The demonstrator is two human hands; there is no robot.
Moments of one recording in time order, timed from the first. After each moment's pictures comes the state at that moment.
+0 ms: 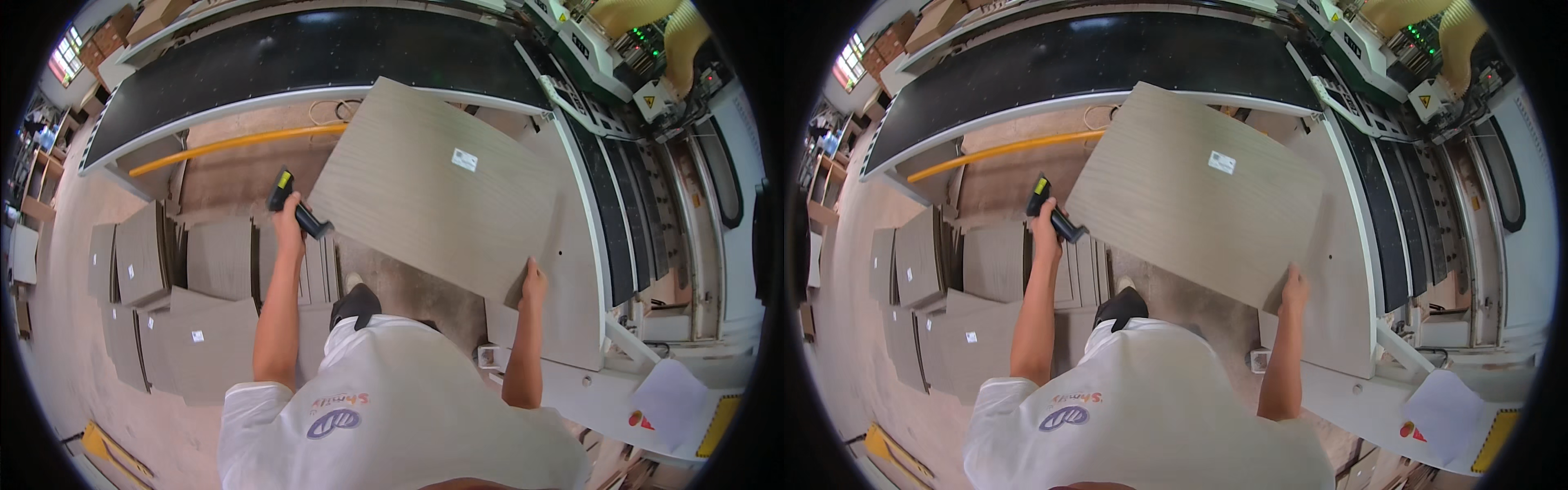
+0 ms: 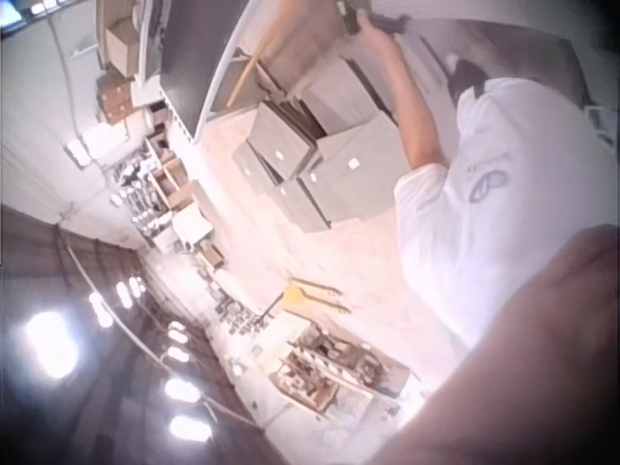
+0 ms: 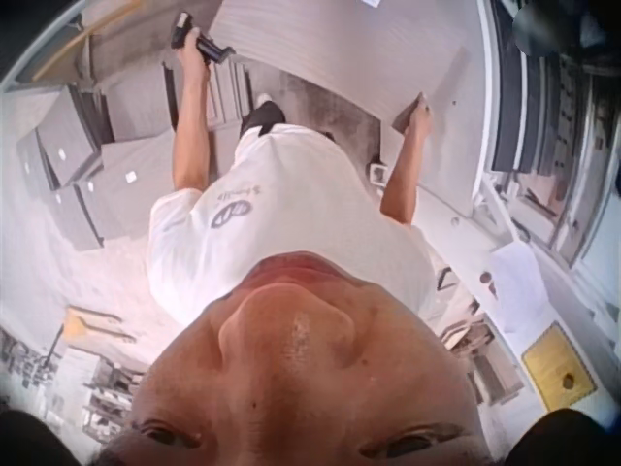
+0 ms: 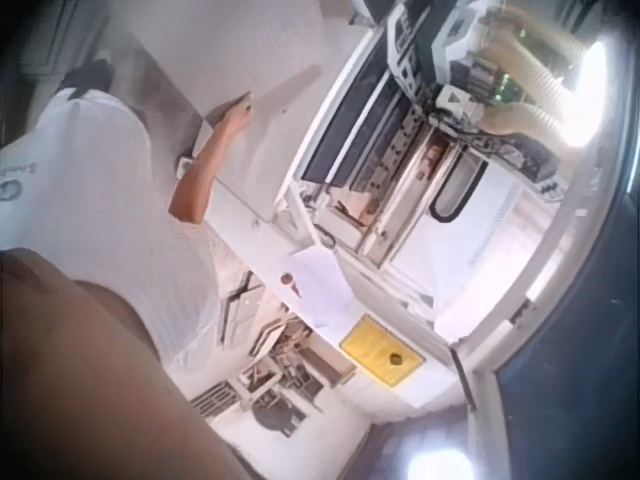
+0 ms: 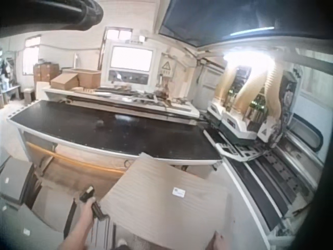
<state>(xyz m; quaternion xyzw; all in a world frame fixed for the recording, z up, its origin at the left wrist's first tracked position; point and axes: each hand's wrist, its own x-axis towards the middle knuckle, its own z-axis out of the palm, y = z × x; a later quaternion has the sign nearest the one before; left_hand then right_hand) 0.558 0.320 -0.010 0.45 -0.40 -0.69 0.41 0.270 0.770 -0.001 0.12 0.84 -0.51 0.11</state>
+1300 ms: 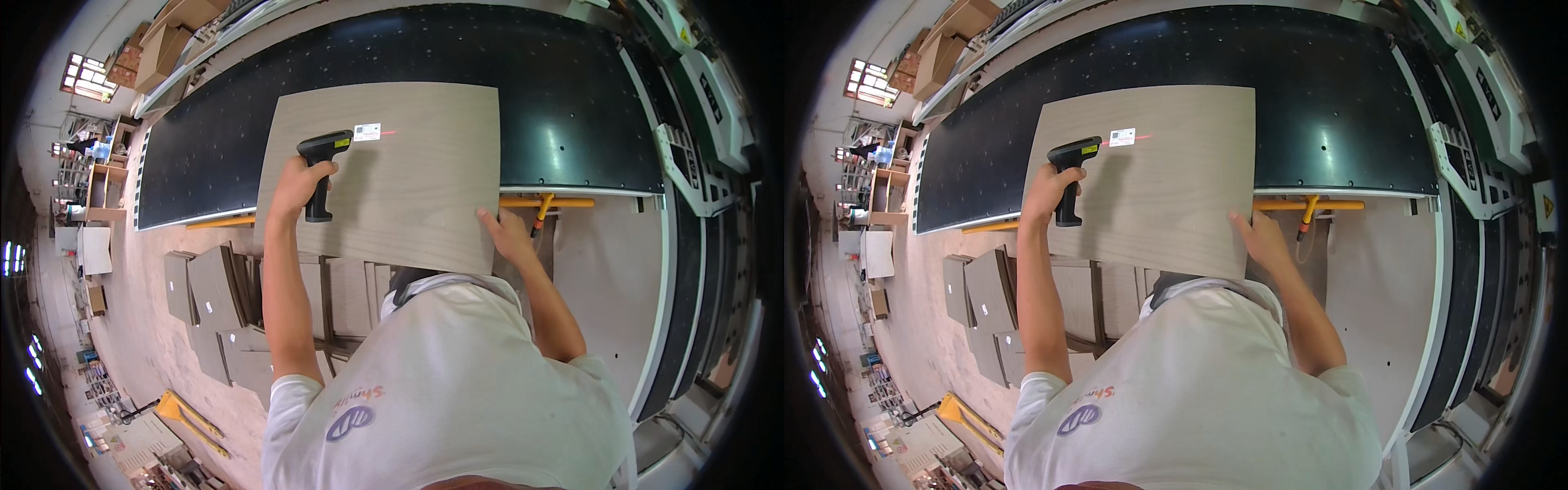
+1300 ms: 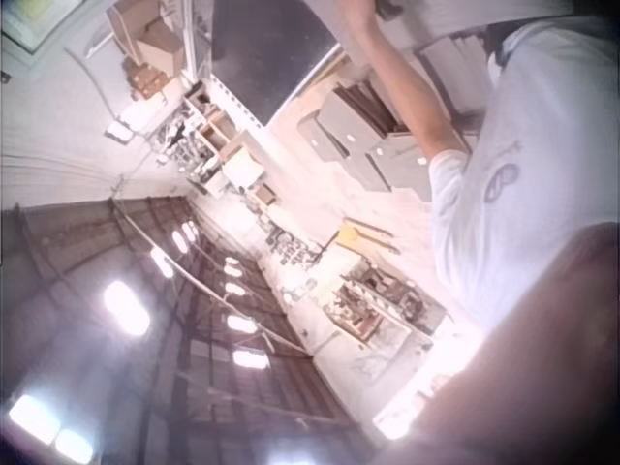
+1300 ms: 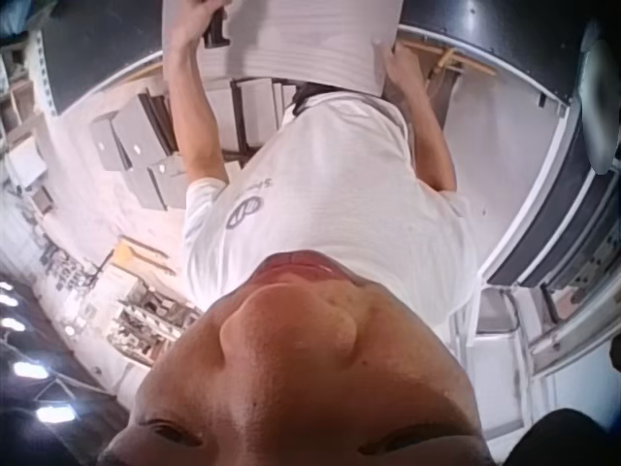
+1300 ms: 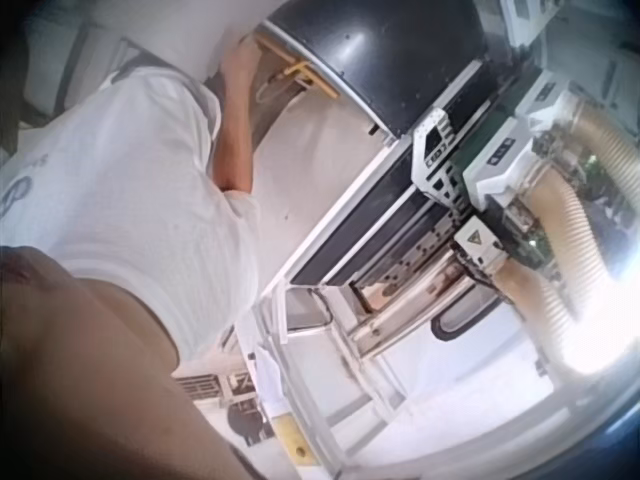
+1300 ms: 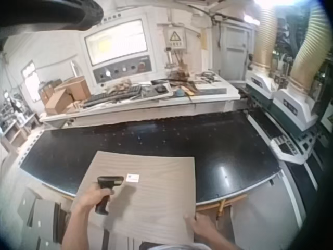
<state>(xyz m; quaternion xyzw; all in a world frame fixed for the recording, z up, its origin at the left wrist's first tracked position) 0.305 0.011 0.158 0.50 -0.70 -0.50 0.12 0.068 0.310 0.014 -0.31 0.83 -0.33 0.32</state>
